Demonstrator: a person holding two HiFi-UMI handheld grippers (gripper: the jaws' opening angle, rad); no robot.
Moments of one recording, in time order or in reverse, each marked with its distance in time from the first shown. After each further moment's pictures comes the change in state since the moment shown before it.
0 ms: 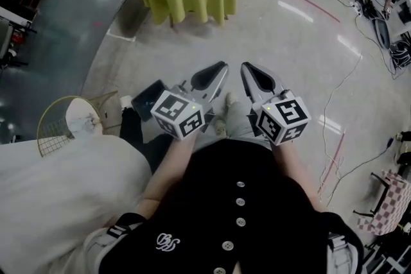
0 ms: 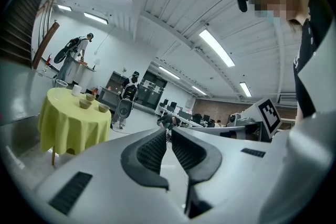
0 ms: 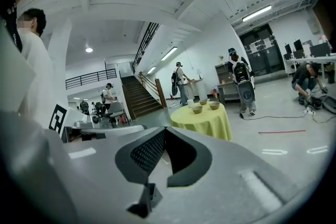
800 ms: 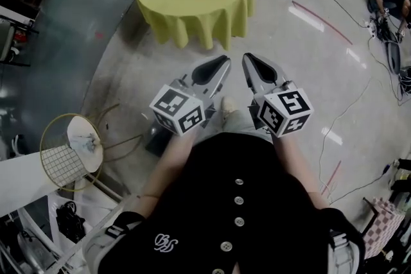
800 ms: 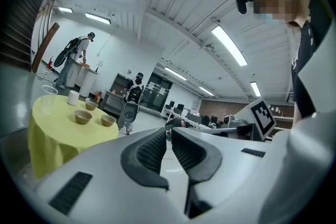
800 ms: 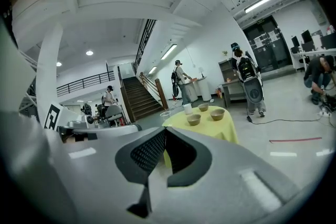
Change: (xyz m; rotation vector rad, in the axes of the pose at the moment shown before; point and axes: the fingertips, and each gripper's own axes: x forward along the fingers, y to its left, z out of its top) left arm 0.134 0.124 0.065 0.004 -0.007 0.056; right arm 0.152 -0.125 0.068 0.017 0.010 0.062
